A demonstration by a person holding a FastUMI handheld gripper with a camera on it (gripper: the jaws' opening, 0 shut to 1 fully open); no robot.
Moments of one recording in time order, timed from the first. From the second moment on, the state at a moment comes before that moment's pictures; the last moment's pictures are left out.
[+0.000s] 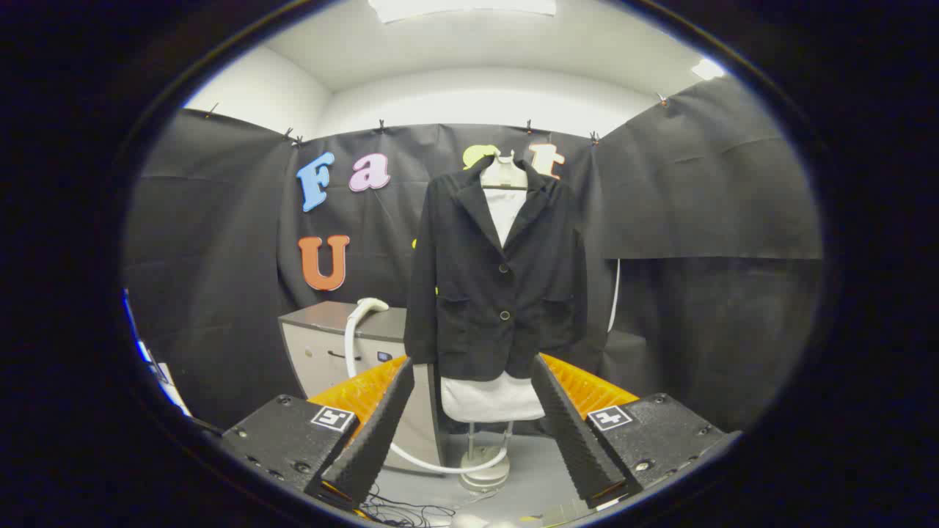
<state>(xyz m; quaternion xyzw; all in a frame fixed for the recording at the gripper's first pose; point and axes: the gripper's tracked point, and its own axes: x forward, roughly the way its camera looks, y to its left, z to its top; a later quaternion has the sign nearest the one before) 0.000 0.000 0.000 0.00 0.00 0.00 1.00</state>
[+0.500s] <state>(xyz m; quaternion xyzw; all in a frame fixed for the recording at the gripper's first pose) 0.001 0.002 -0.006 0.00 0.02 -0.01 1.00</state>
